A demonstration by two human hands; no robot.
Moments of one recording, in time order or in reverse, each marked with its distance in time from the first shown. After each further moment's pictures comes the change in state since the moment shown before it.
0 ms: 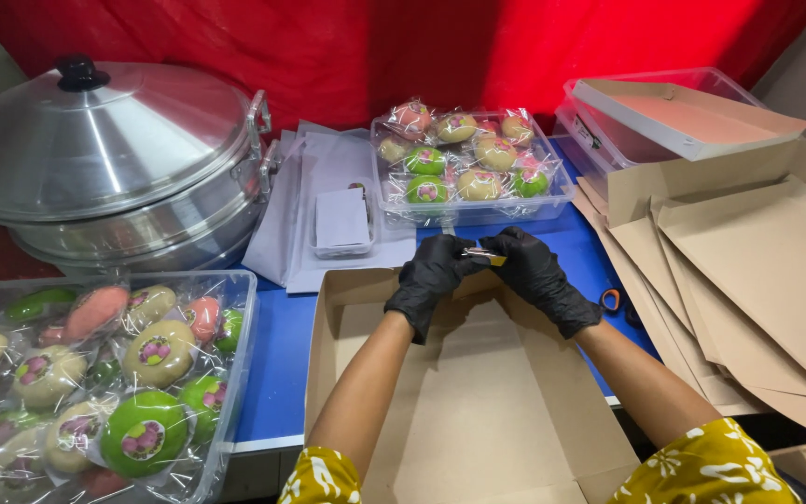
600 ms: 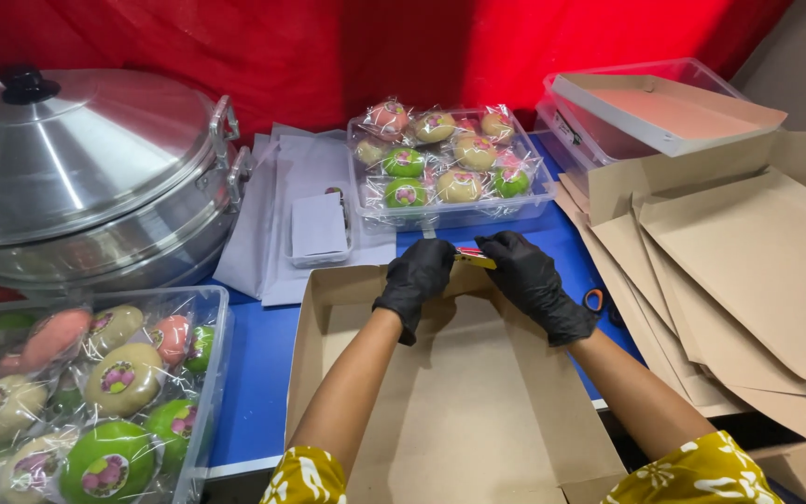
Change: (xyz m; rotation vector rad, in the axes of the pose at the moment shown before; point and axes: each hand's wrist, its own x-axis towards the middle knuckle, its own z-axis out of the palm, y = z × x) left_hand 0.022 -0.010 0.007 0.541 -0.068 0.104; right_hand -0.016 -0.008 -0.033 -0.321 0.034 0.001
